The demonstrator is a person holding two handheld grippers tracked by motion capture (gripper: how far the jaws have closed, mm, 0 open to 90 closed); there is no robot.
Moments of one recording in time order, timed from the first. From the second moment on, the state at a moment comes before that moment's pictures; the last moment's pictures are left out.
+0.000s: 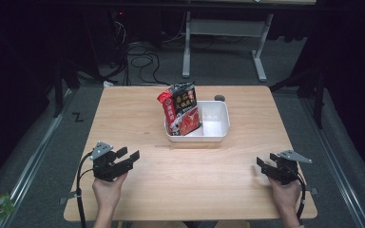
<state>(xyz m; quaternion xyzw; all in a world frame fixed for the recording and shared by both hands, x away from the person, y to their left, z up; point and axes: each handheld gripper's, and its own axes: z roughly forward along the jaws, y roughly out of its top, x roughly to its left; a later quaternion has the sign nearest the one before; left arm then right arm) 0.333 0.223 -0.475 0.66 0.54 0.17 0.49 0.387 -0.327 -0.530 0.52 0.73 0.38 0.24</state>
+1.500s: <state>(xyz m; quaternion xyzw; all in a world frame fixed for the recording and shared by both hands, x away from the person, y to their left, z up) 0.338 0.199 -0.520 0.68 0.56 0.14 0.46 0.387 -0.327 -0.530 0.52 0.73 0.38 0.24</state>
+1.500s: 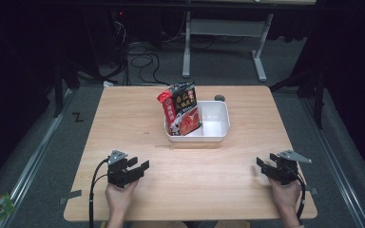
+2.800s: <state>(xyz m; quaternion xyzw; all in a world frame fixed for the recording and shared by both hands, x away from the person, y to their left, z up) 0.345 0.179 -0.542 0.68 0.55 0.20 0.44 0.387 -0.327 -0.530 0.52 0.73 0.38 0.24</state>
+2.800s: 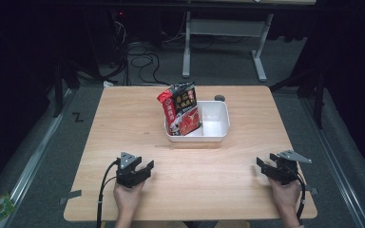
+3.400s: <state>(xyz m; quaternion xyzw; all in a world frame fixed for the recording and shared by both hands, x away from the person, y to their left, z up) 0.340 0.180 -0.548 0.67 0.55 0.22 0.45 0.387 -0.326 -0.530 0.52 0.73 0.38 0.24</state>
